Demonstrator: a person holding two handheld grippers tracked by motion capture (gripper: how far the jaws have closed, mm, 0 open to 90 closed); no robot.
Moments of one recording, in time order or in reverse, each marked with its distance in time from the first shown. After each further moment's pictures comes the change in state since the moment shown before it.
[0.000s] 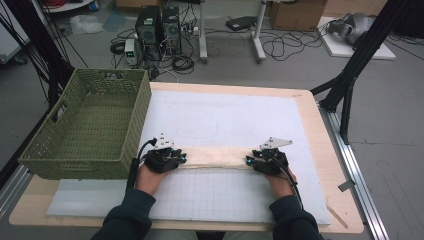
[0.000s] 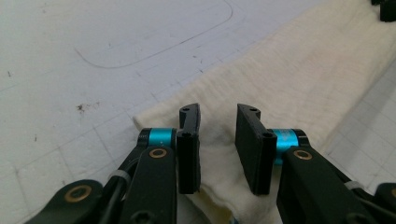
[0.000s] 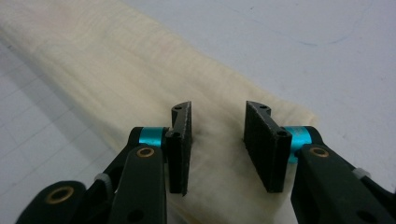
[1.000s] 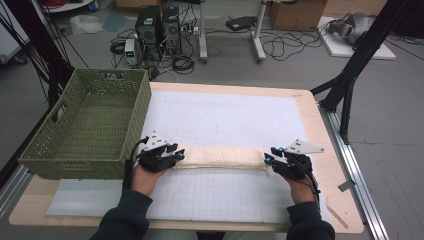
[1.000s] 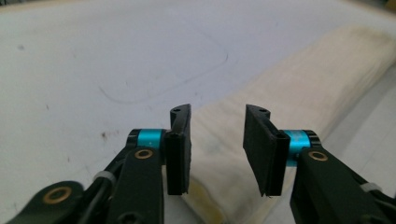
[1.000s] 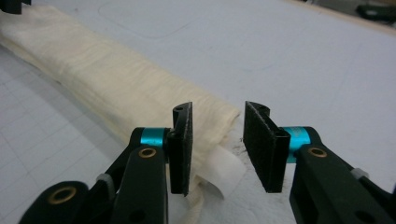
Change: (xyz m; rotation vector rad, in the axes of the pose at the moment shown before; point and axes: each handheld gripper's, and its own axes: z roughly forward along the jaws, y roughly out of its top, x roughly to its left) left arm 0.000 0.009 -0.029 -0.199 -0.014 -0.032; right arm -0.015 -0.011 -0.066 -0.176 -0.066 0.002
